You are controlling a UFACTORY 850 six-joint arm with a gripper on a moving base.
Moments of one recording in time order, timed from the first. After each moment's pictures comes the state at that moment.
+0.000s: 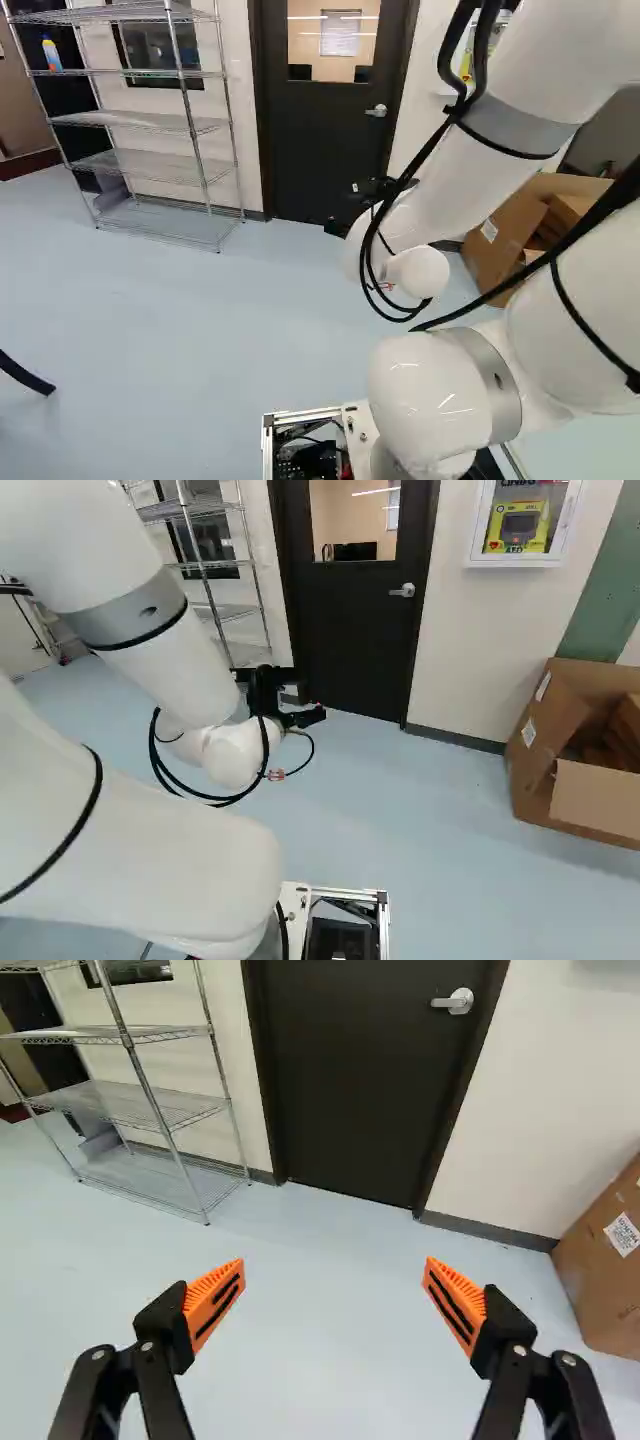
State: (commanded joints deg) arm 0.0 16.0 -5.0 0.0 50.0 0.0
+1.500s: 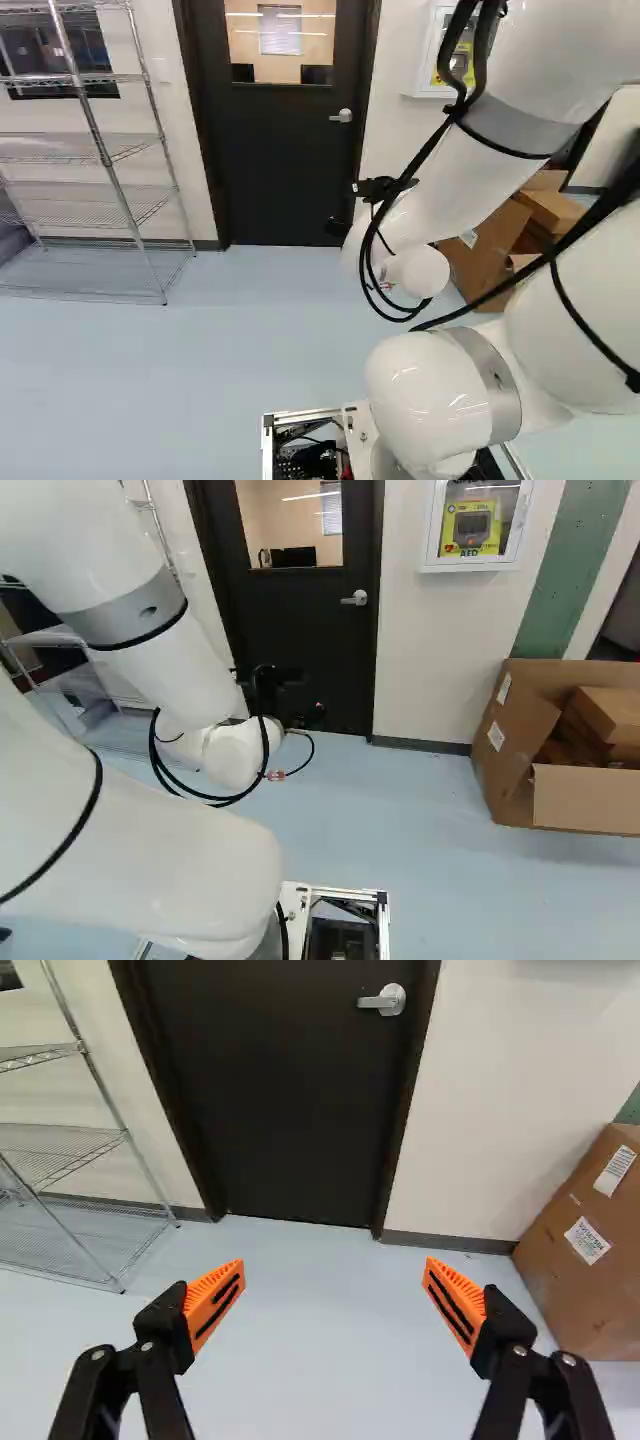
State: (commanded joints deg) arm 0.0 16.0 -5.0 0.0 50.0 0.0
